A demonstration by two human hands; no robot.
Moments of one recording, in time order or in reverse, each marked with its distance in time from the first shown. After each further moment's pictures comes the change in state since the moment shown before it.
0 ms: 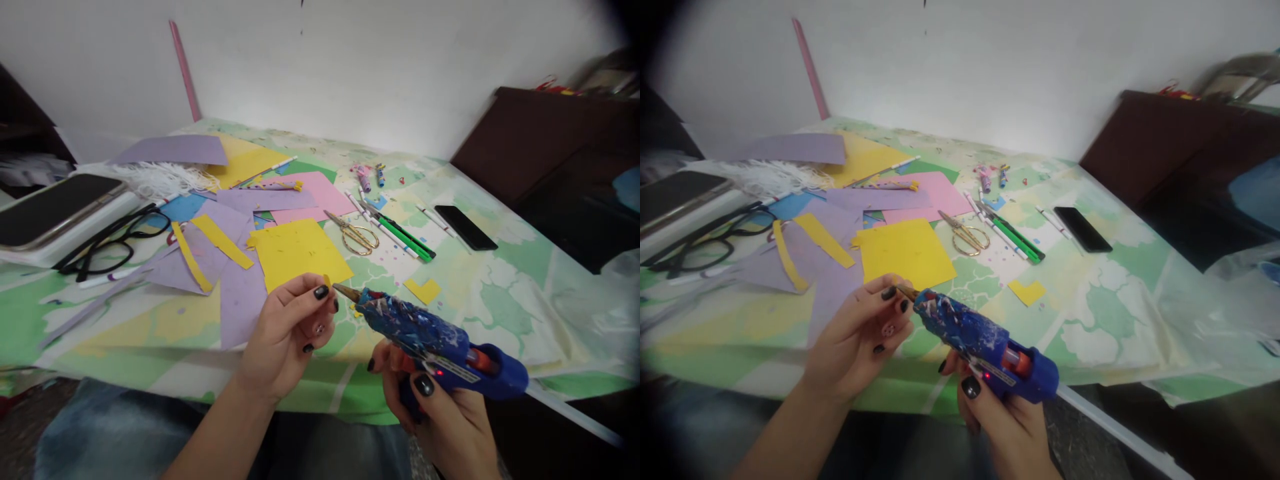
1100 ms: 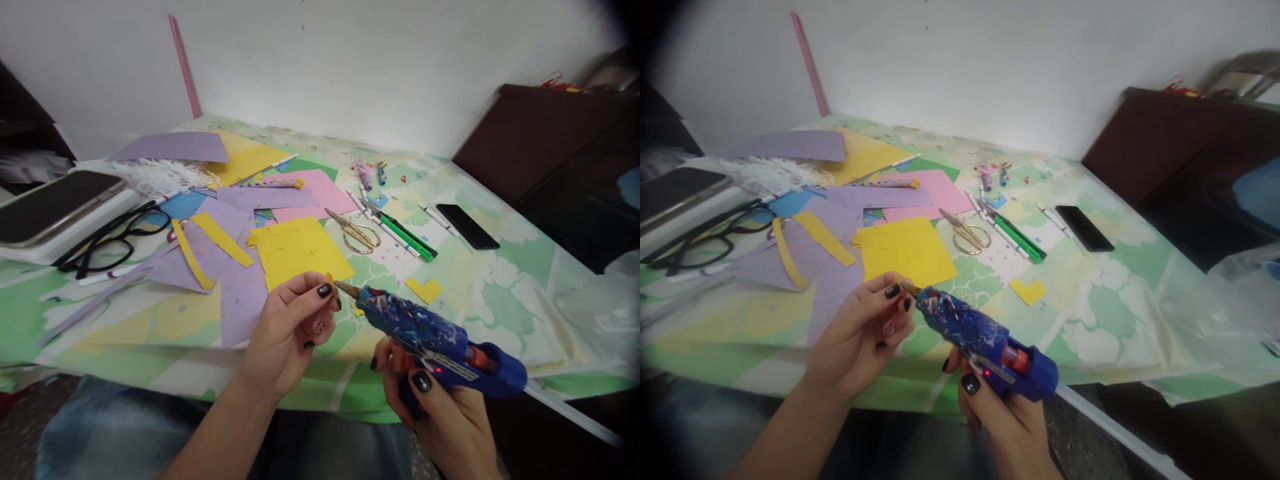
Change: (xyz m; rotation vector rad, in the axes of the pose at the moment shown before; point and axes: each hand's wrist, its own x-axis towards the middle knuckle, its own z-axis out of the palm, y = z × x) left_hand 0.001 -0.003 -0.003 -0.027 -0.038 0.016; right_hand 0.002 0.005 -0.007 -0.017 -0.111 -0.057
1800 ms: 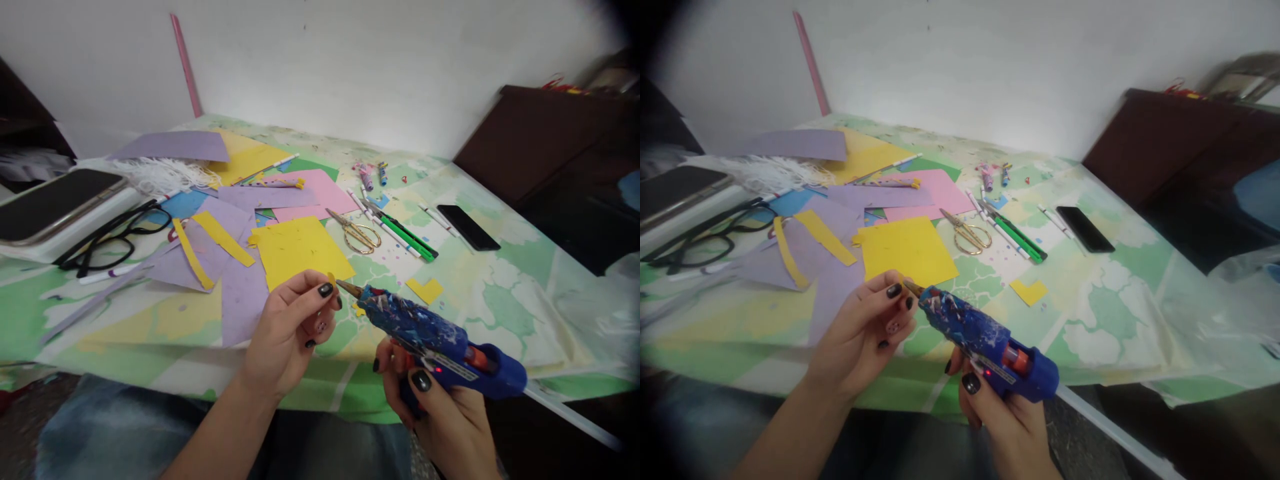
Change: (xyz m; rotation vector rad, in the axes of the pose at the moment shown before) left_hand 0.001 0.001 -0.001 0.001 0.011 0.005; right_hand 0.001 0.000 0.001 -0.010 0.019 0.004
